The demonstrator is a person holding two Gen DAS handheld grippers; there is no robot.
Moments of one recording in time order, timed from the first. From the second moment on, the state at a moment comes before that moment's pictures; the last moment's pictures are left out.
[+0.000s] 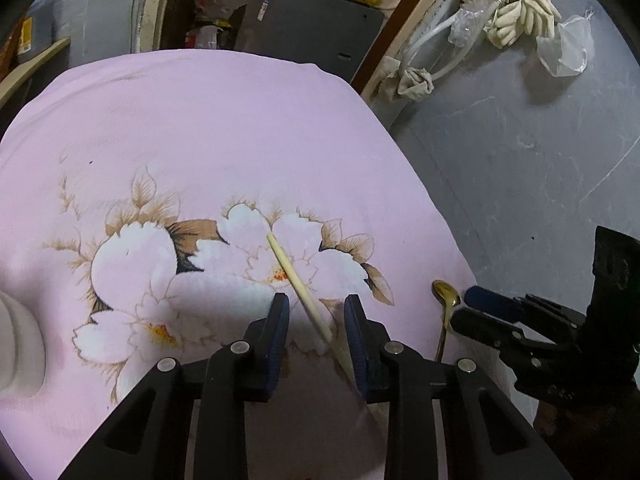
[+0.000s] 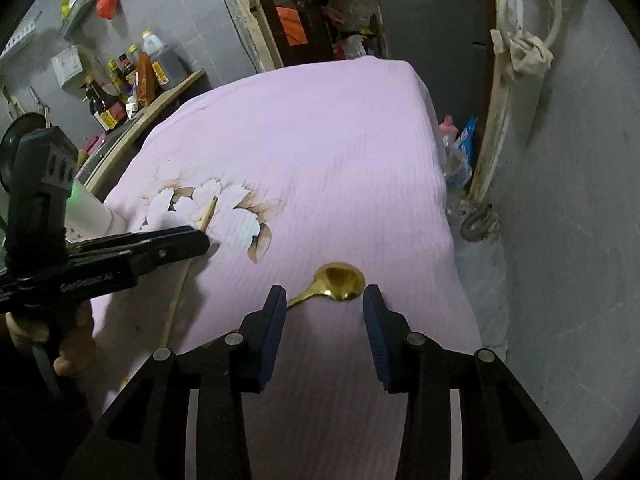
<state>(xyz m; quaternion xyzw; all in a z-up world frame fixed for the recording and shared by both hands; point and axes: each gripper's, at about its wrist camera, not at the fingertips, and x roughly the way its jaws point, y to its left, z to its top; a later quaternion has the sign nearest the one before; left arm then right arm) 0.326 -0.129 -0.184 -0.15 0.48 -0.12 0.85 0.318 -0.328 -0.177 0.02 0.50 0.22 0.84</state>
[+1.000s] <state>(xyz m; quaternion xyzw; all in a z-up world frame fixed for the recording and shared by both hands) 0.314 -0.107 -0.181 -0.13 0.52 -0.10 0.84 0.356 -0.283 -0.204 0.13 0.53 0.29 0.79</state>
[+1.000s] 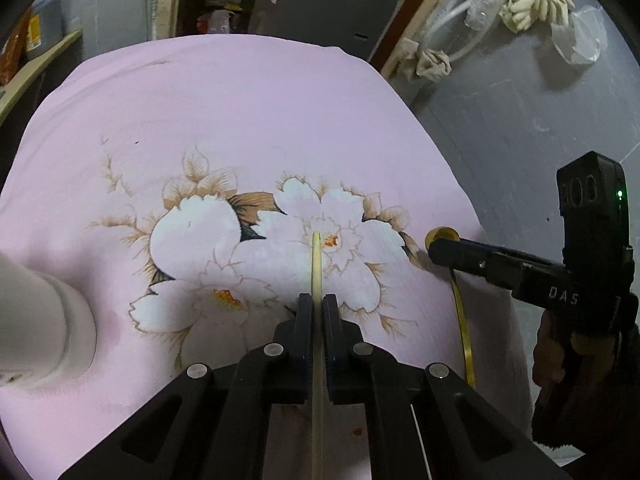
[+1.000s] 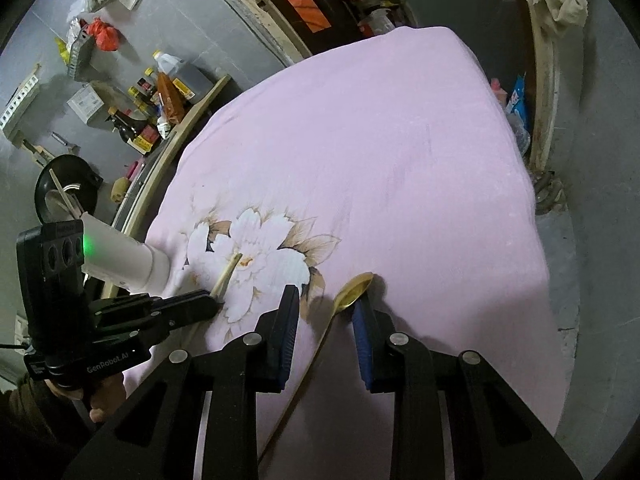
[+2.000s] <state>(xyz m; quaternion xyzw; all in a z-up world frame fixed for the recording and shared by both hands) 0.271 -0.091 -0.134 -0.20 0.39 -0.06 0.90 0.324 -0.299 -0.146 0.10 0.38 0.27 0.88</state>
